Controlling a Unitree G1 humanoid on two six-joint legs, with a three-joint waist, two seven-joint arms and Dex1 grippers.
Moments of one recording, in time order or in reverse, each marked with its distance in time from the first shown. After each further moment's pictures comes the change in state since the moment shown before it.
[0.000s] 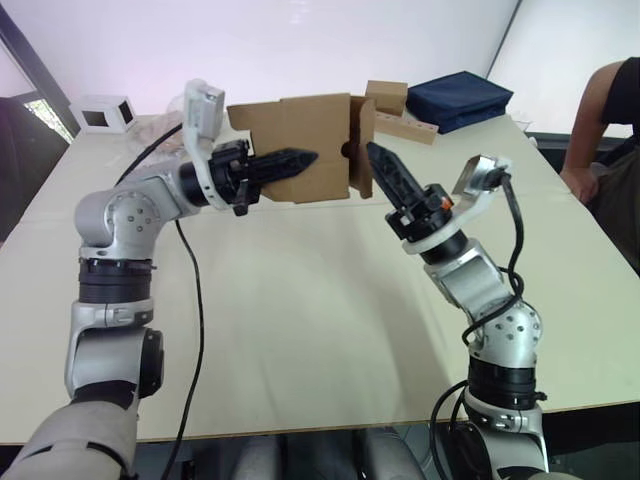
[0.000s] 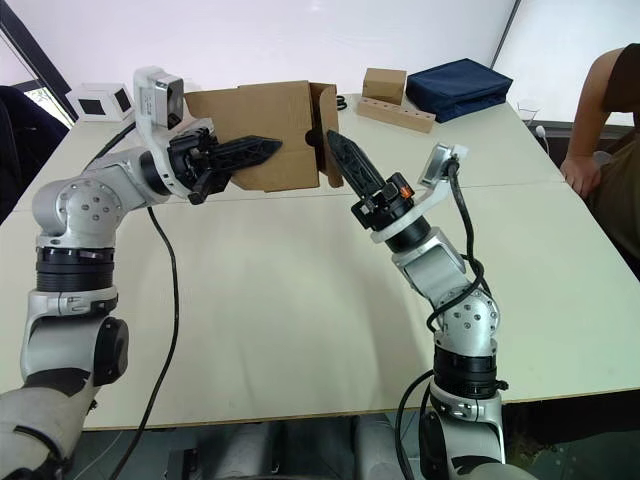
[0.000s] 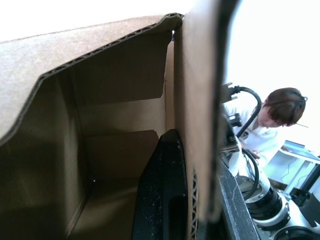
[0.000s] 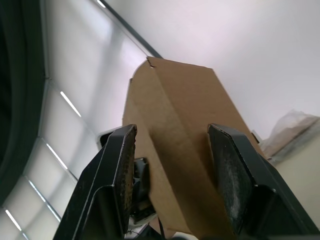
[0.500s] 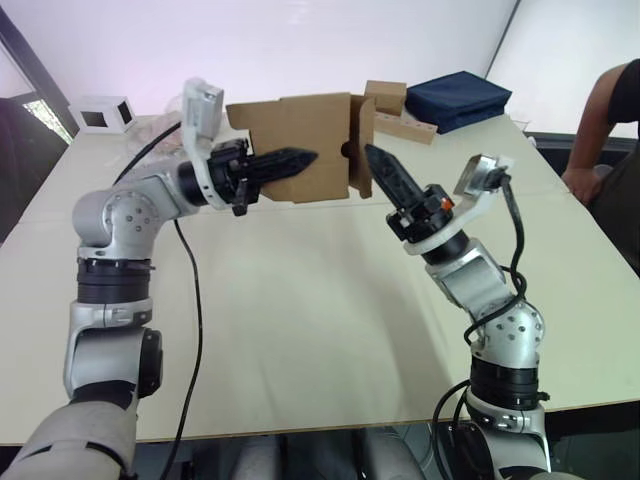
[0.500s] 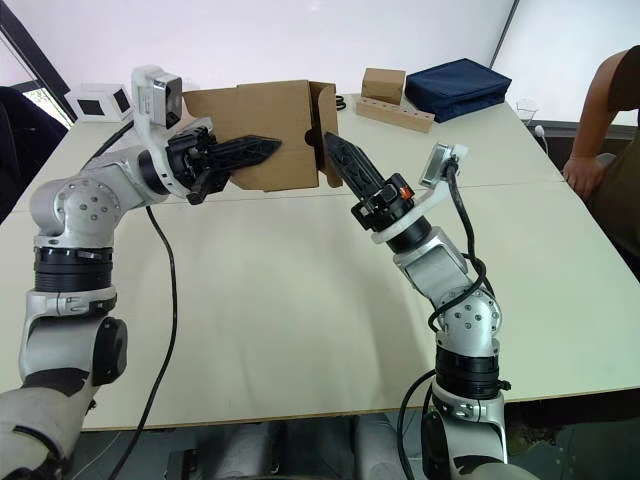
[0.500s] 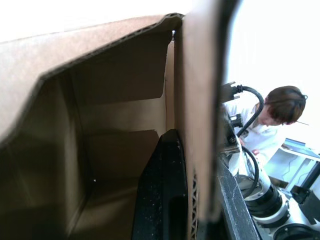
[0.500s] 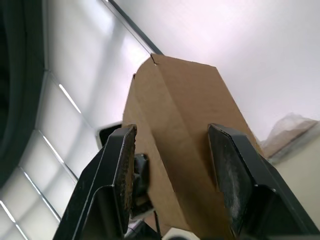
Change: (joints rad) left arm 0.000 0.000 0.000 0.000 0.001 -0.002 -0.001; right arm 0.000 -0.020 -0.003 -0.027 -0.006 0.008 0.039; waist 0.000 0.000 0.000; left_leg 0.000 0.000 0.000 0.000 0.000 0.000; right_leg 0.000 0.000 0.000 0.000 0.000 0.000
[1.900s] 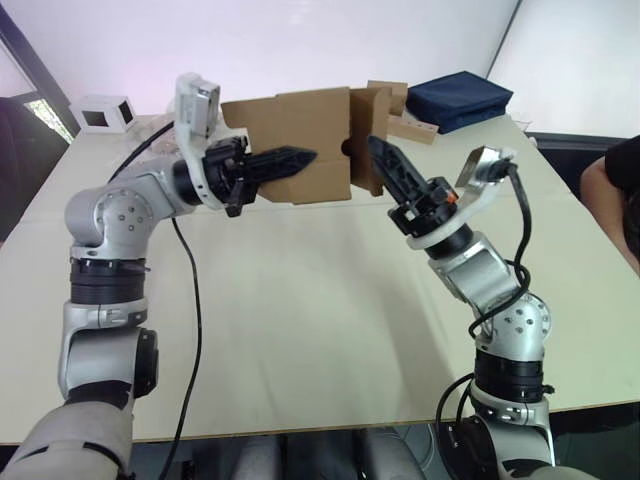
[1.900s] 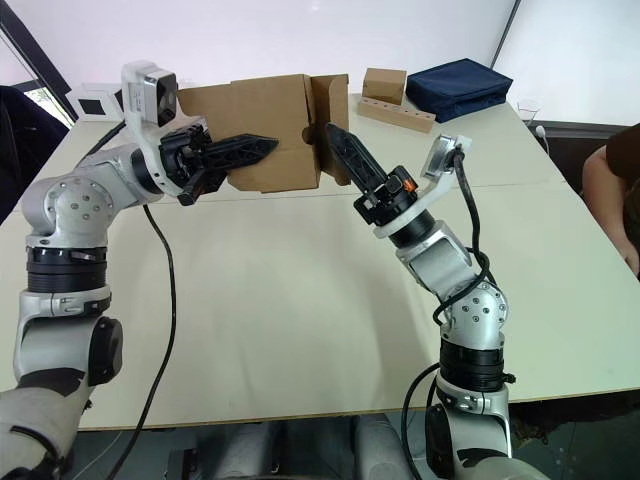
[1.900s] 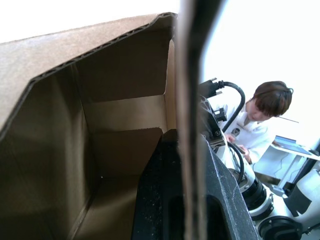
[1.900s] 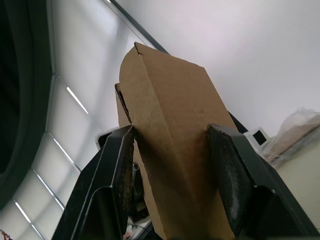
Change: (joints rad) left arm 0.001 0.026 0.000 -0.029 -0.038 0.017 -0.006; right arm -0.026 -0.037 0.004 0.011 0.084 0.036 -0.036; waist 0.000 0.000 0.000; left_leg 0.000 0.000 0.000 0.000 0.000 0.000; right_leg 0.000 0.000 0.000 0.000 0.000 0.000
